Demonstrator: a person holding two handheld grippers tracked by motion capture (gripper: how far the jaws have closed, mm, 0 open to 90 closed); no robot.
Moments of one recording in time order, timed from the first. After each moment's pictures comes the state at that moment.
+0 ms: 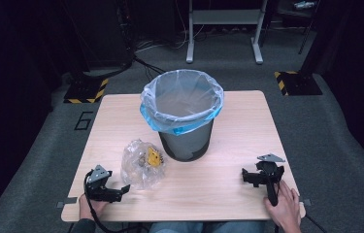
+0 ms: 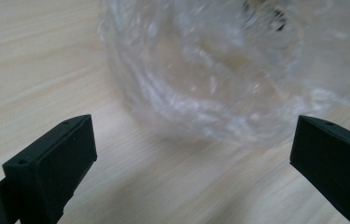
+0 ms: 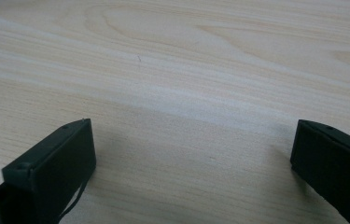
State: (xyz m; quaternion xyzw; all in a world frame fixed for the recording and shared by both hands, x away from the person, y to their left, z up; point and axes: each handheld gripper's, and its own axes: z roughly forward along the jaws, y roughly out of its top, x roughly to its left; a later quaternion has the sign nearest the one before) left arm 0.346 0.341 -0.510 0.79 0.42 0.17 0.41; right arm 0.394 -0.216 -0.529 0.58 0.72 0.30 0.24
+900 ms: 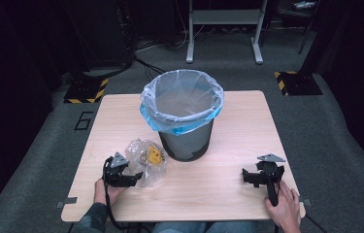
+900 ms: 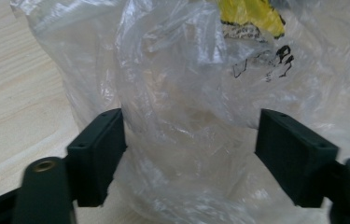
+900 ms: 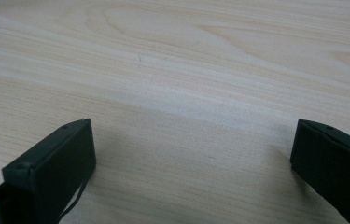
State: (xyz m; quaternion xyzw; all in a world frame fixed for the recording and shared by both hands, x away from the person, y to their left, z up) left arm 0.394 0.299 -0.511 0.82 0.41 0.18 0.36; right arm 0.394 -0.217 -0.529 0.57 0.72 0.31 0.24
